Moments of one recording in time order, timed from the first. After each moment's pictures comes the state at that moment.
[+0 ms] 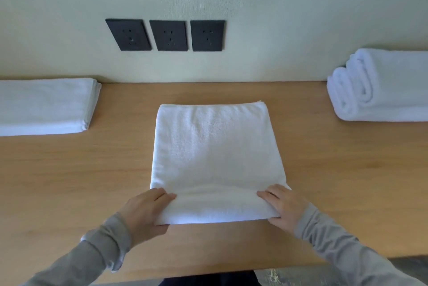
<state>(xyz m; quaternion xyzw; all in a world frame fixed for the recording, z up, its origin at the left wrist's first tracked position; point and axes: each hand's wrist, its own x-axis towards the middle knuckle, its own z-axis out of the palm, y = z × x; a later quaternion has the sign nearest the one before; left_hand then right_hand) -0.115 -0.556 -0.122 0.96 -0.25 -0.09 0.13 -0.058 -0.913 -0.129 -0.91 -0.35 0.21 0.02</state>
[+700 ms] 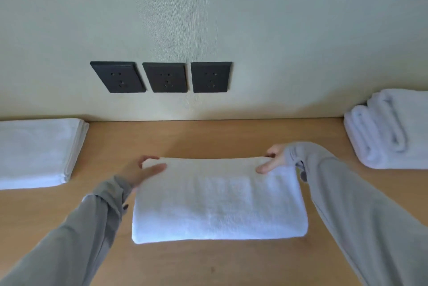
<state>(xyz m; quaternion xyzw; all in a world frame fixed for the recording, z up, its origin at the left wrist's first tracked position) 0.103 -0.508 -0.150 0.79 0.24 -0.19 0.53 0.214 -0.869 -0.112 -0.84 -0.03 0.52 0.13</state>
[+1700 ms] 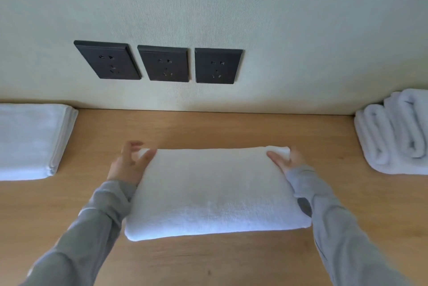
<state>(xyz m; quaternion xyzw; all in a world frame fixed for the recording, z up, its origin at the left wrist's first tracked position) 0.101 -0.518 -0.148 0.84 0.30 -0.09 0.45 0.177 -0.868 -0.153 -0.89 0.20 0.22 0.35</state>
